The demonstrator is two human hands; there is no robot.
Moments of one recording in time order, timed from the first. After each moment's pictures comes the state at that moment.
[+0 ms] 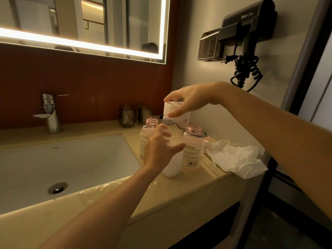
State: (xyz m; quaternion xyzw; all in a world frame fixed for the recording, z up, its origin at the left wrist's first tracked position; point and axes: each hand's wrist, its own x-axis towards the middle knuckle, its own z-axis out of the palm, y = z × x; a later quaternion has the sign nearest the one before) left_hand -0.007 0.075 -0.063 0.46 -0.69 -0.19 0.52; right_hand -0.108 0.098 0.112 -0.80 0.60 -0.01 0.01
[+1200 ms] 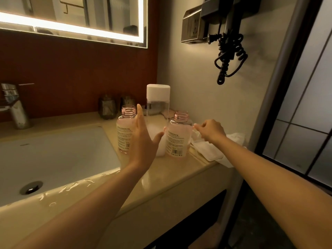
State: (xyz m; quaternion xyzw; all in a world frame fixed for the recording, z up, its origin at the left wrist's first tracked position) left_hand -0.036 0.059 -0.084 0.44 -0.69 -0.09 0.56; right_hand -0.244 0.044 -0.054 -0.54 0.78 -0.32 0.06
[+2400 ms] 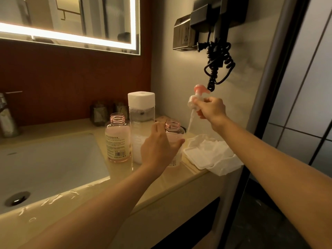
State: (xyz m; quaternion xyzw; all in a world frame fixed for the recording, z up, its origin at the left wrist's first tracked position) left_hand -0.091 0.077 -0.060 0.50 -0.75 -0.05 0.43; right_hand -0.250 0.057 0.022 -0.49 0.64 -0.58 0.13
